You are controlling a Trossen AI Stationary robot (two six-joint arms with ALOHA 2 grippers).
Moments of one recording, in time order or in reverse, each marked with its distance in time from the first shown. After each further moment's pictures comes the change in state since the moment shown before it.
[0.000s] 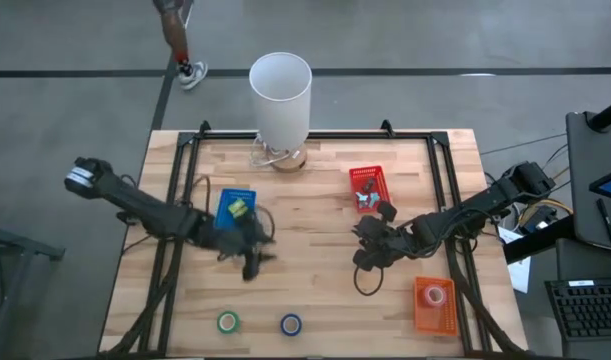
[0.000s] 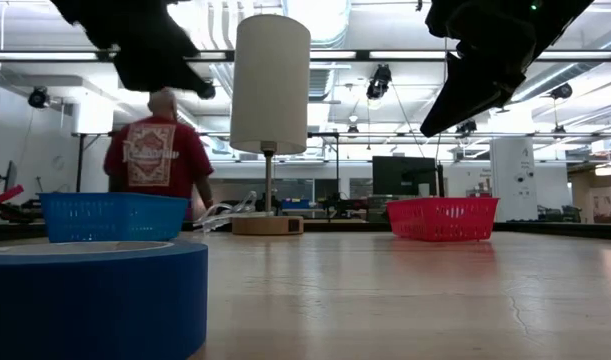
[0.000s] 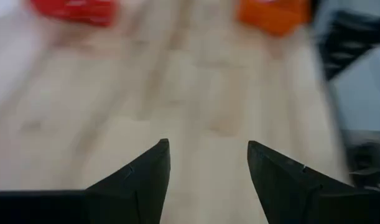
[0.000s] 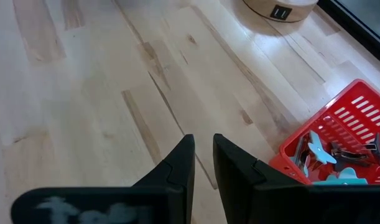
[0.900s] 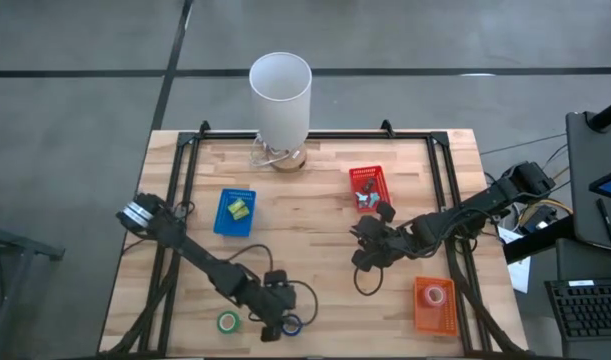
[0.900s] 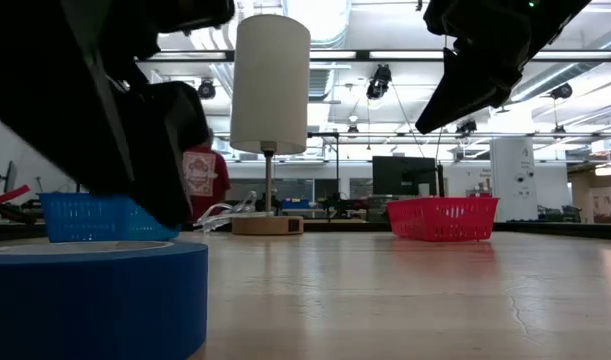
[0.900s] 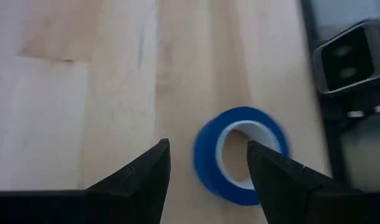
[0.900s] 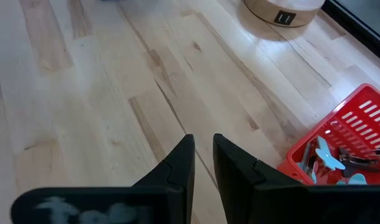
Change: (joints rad) left arm -0.203 0.647 0.362 0.035 0.170 -0.069; right arm 0.000 0.000 -0.004 0.040 0.000 -0.005
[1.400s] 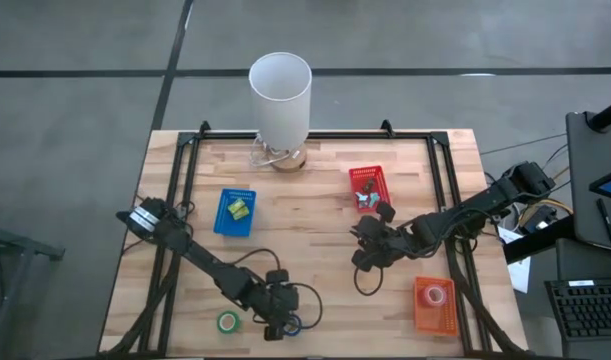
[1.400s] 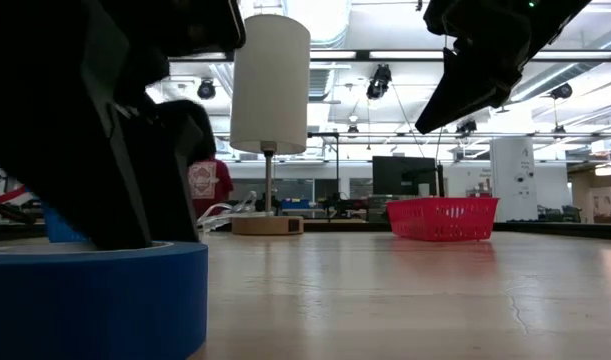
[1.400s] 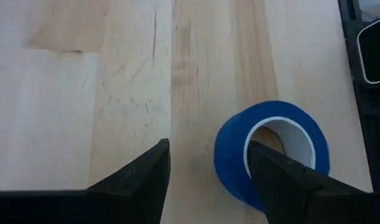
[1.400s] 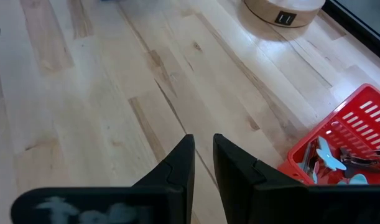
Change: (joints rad) left arm 0.008 0.058 0.043 -0.060 -0.029 0.023; right arm 0.000 0.000 -0.001 0.005 0.000 -0.001
